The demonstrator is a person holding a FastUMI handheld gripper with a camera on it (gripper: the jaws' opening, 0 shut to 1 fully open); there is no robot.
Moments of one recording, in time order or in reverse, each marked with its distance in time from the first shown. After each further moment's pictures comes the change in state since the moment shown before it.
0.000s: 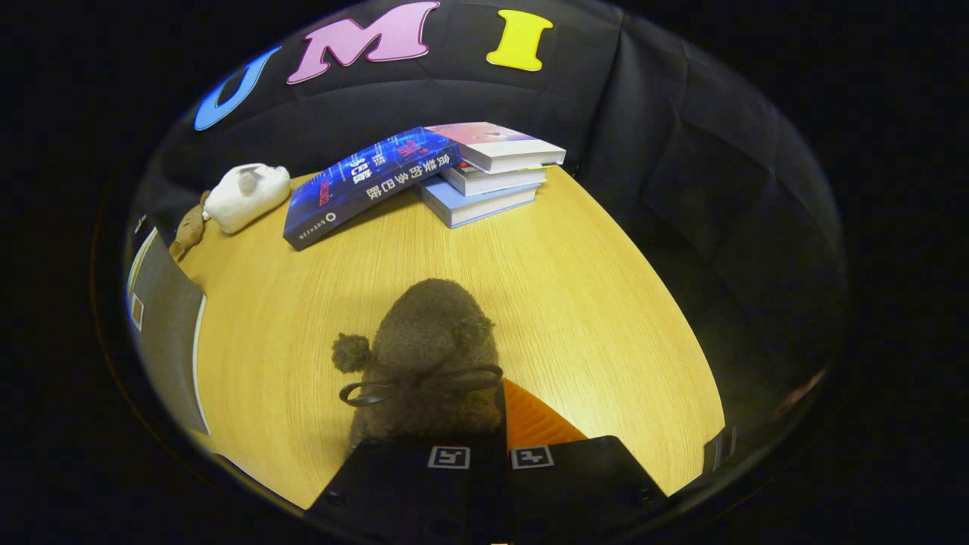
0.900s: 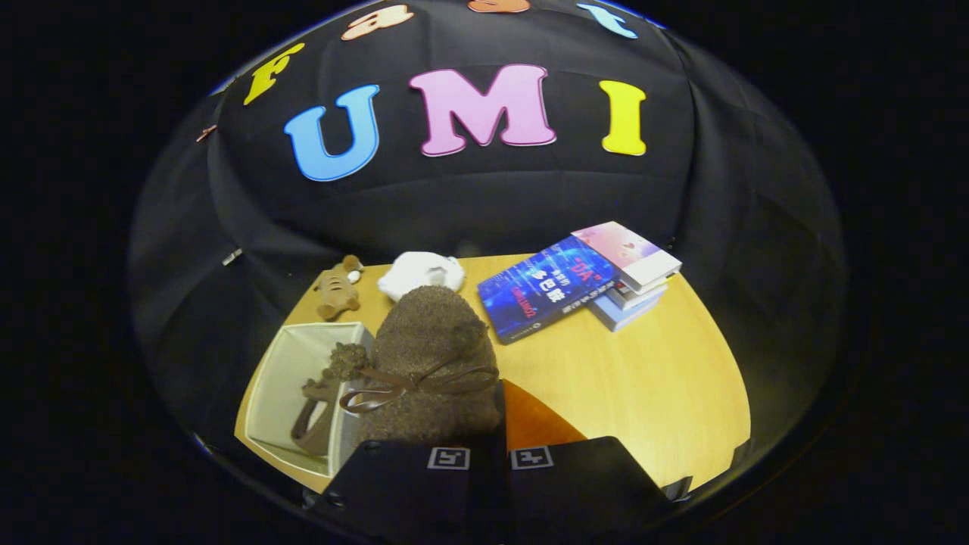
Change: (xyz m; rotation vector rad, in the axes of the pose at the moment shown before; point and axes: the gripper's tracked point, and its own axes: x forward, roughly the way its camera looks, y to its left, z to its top) arm -0.184 0.228 0.121 -0.017 -0.170 0.388
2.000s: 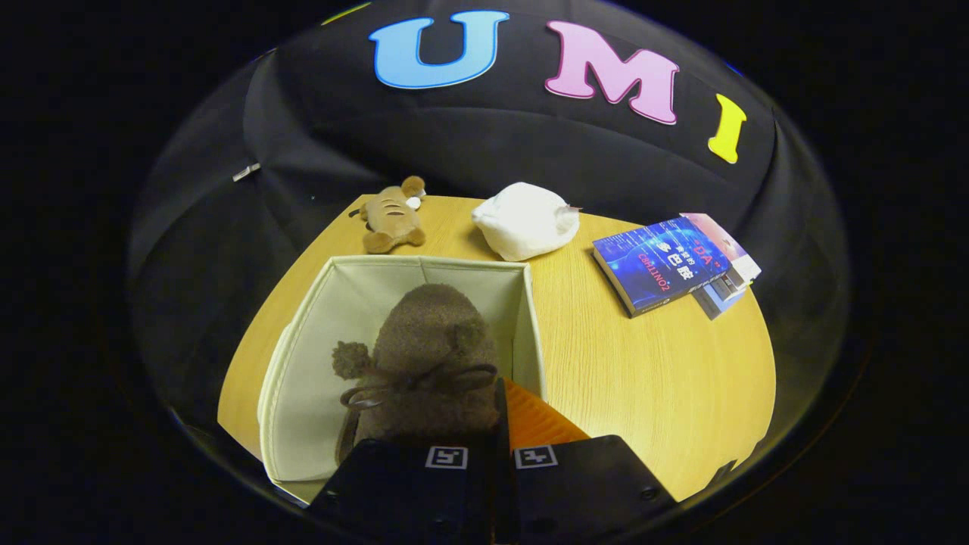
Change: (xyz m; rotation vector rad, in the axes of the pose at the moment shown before) arm 0.100 0.173 -0.089 -0.219 0.163 -0.045
